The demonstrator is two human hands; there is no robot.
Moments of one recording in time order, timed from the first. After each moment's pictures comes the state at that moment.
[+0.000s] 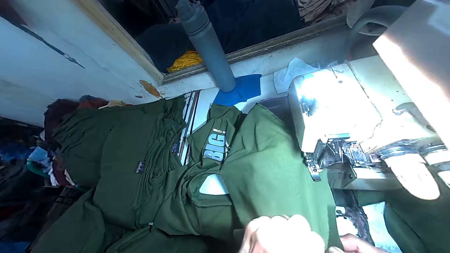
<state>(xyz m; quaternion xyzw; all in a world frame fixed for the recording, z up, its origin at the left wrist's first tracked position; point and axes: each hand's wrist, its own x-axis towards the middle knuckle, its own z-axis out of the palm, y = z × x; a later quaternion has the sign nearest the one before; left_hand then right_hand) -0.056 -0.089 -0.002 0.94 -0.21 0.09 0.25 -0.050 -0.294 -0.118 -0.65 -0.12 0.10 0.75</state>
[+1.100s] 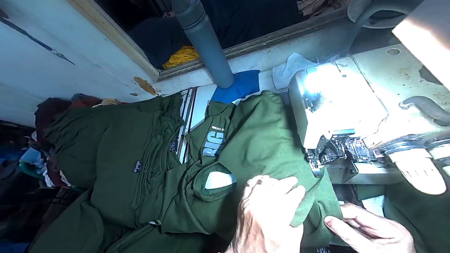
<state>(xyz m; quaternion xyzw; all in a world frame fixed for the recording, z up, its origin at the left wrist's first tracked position) -0.037 -0.081 -0.036 0.94 -0.13 0.21 0.24 -0.015 -0.282 -0.093 -0.65 -0.14 0.06 0.74</state>
